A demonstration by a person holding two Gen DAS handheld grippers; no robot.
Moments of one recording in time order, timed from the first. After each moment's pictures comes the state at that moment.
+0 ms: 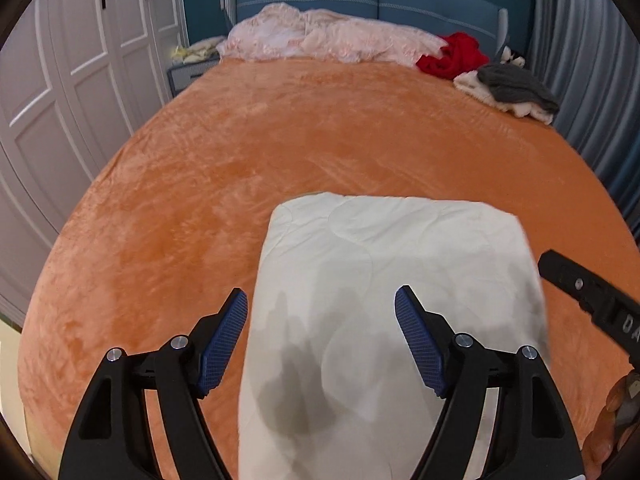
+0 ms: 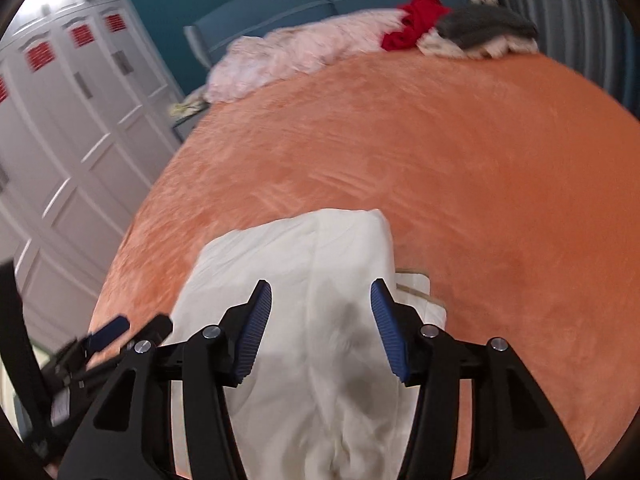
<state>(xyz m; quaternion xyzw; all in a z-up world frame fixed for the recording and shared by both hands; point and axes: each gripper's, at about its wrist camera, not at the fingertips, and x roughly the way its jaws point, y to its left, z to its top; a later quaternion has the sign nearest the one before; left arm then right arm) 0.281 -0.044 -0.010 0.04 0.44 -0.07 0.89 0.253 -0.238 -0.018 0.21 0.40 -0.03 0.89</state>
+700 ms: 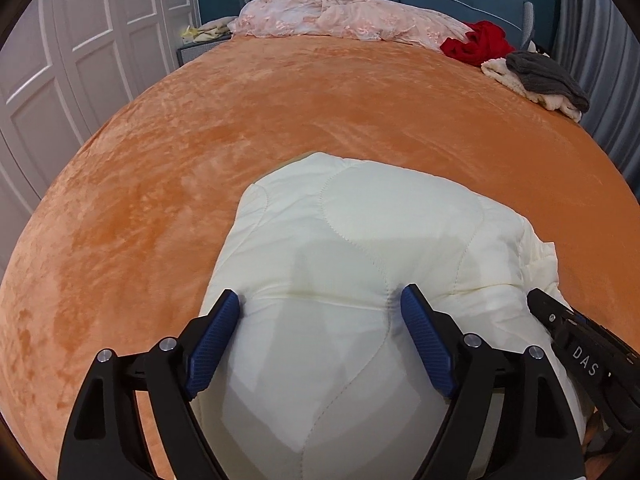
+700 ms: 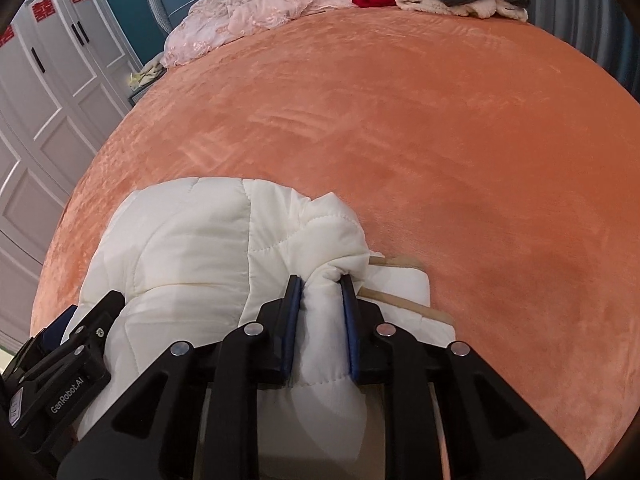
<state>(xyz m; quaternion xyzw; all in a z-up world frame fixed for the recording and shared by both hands) 0.328 -0.063 -0.094 0.03 0.45 -0.04 0.89 0.309 -0.241 -0.125 0.18 0.45 -0.07 0.87</state>
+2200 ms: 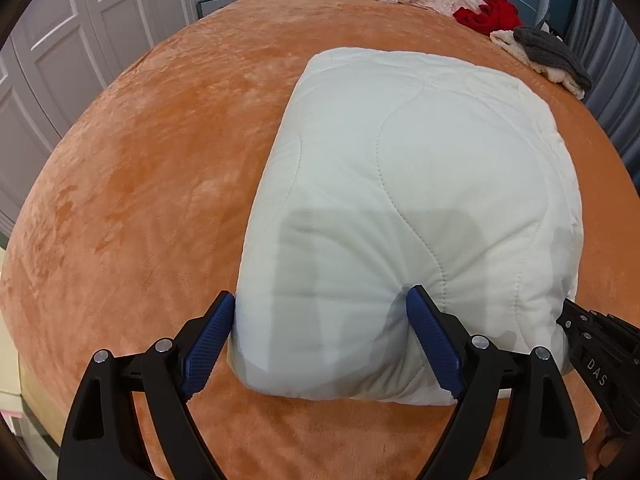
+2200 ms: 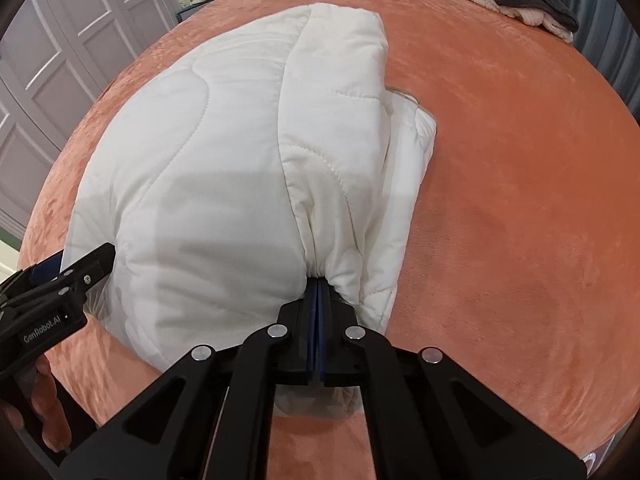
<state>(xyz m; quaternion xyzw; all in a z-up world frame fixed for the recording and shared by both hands) 0.199 -0.016 -0.092 0.01 0.52 -0.02 0.85 0.184 -0.200 -0.116 0.08 0.53 0.01 0.84</state>
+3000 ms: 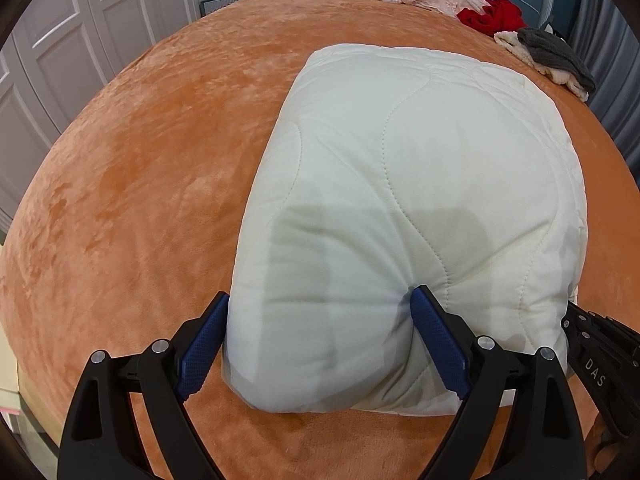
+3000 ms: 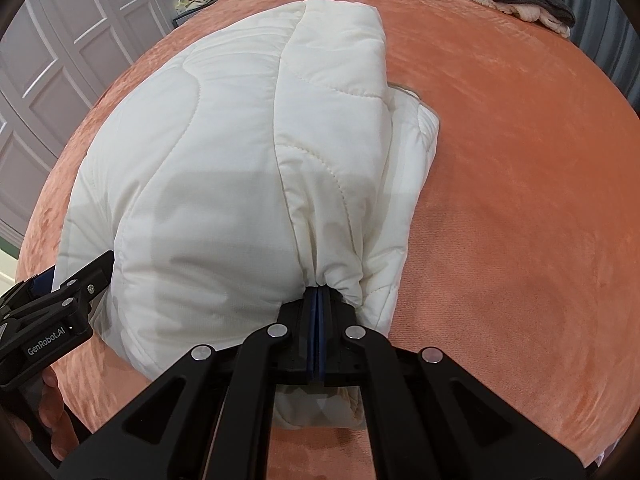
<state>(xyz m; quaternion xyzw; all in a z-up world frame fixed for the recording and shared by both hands) 0.204 -0.018 -0.102 0.00 0.52 -0.02 0.86 0.190 -0.201 -0.124 0.08 0.52 0.00 0.85</state>
